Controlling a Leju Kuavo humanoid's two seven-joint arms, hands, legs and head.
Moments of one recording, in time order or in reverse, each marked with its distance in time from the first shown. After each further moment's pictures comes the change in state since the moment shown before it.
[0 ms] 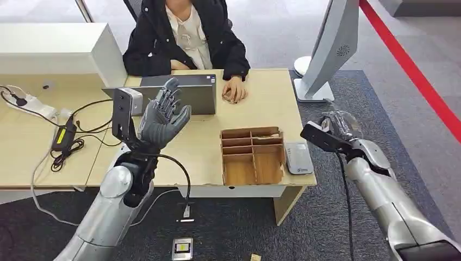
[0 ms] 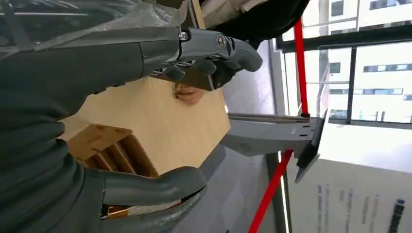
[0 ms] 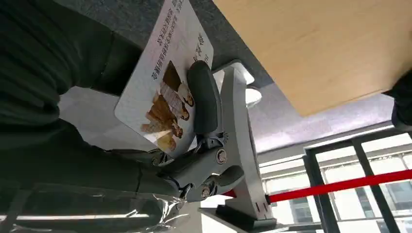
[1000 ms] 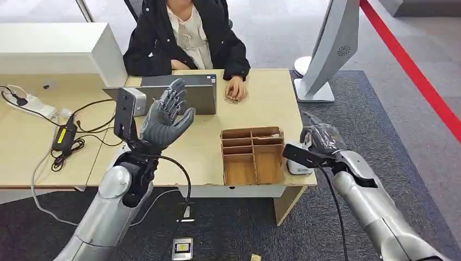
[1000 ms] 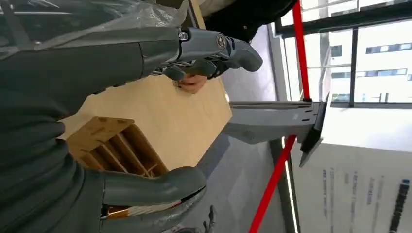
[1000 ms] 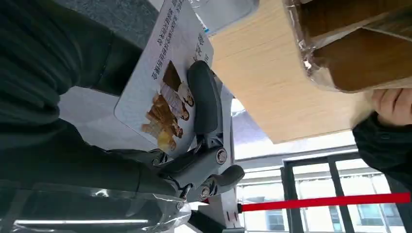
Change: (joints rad) left arm 0.002 0.000 0.004 -0.022 -0.005 -0.067 0.031; right arm 0.096 0.022 0.038 -0.134 0.090 0.034 0.045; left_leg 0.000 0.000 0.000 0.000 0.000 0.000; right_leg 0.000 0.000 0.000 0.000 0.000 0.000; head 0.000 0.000
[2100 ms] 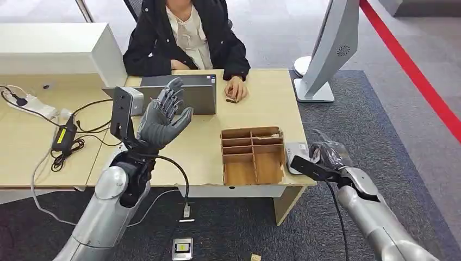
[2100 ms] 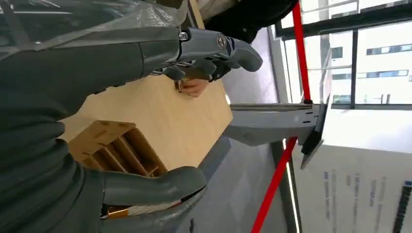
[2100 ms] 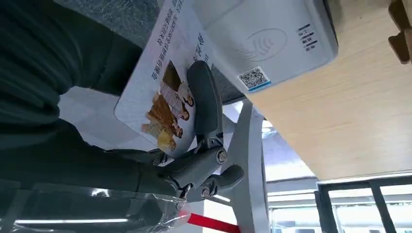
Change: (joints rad) left arm 0.008 0.003 0.017 -0.026 -0.016 -0.011 0.024; right arm 0.041 -0.001 -0.010 0.160 -0.033 -0.088 -0.011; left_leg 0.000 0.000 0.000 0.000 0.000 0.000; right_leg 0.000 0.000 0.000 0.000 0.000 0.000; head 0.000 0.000
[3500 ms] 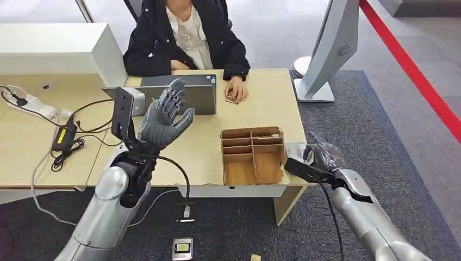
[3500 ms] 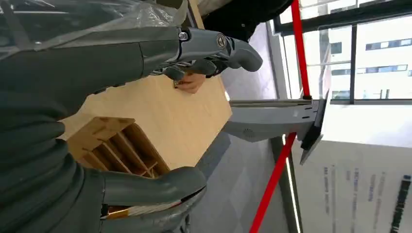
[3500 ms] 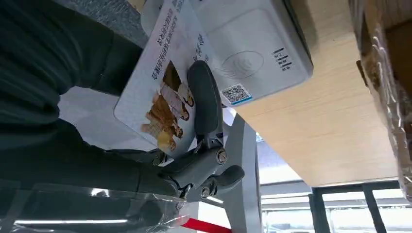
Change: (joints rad) left arm 0.002 -0.006 0.001 -0.002 0.000 -0.015 0.002; right arm 0.006 0.032 0.000 0.001 0.033 0.004 0.003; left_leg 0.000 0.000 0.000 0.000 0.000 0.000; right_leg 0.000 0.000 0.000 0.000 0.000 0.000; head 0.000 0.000
